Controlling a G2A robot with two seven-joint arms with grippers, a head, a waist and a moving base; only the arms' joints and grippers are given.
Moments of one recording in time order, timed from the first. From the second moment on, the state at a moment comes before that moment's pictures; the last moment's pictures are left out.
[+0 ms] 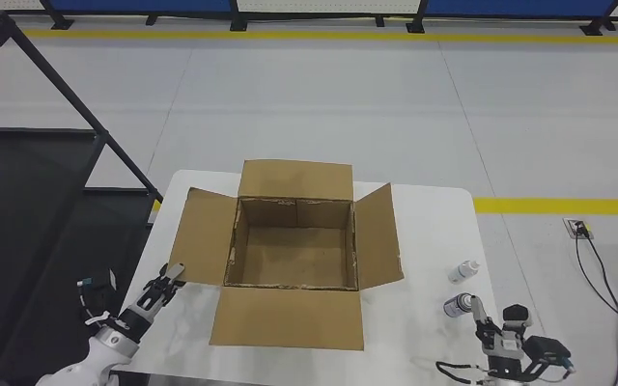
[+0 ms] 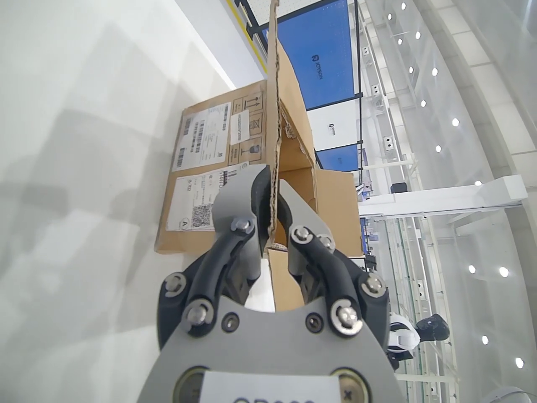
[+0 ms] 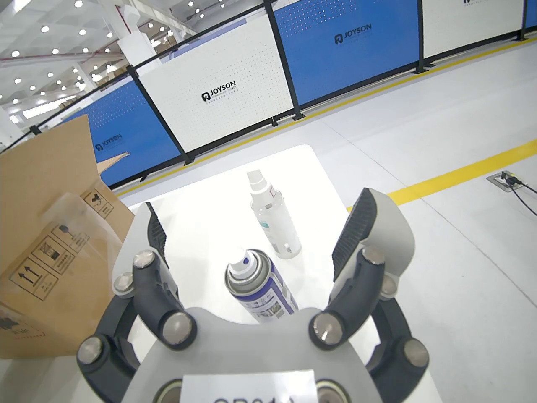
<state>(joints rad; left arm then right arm) 1.57 -1.07 -1.76 -1.76 -0.13 -0.21 -0.44 -1.63 -1.38 1.70 -1.50 -1.08 -0.24 -0.61</state>
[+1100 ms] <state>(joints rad) 1.54 -1.06 -1.84 -1.69 -0.14 -0.26 -0.53 -1.62 -1.35 1.68 -1.56 -1.41 -0.11 -0.32</state>
